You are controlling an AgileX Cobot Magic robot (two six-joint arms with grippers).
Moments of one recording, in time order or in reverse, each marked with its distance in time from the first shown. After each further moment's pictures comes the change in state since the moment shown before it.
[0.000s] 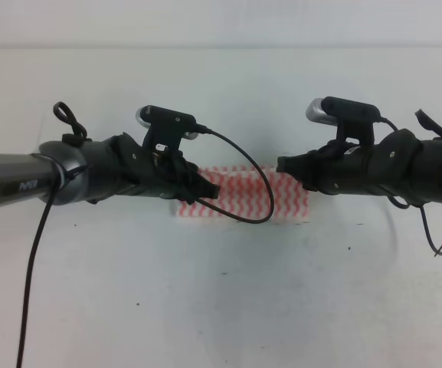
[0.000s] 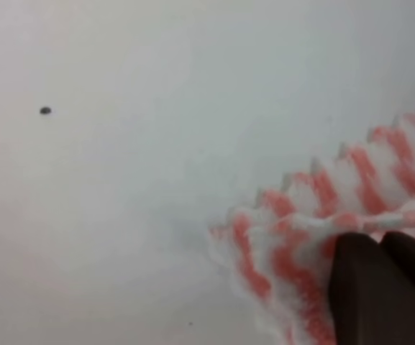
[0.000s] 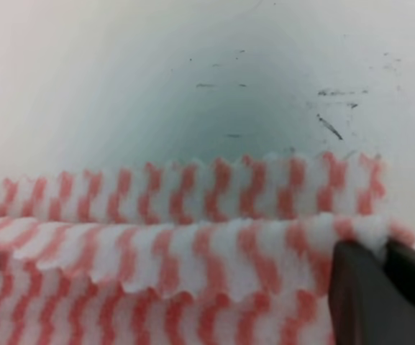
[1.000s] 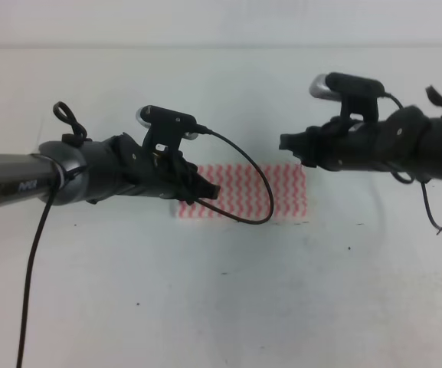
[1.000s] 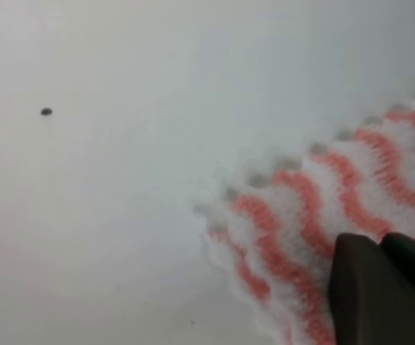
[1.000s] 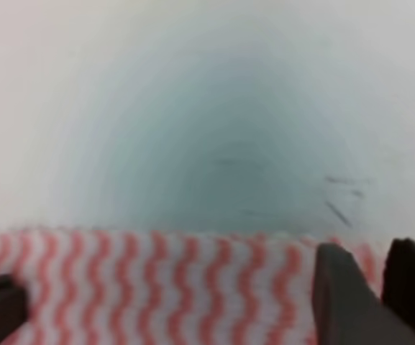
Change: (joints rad) left arm 0.001 -0.004 0.001 0.002 0.000 0.006; right arm -0.021 0.002 -0.076 -0.045 0.036 -0.007
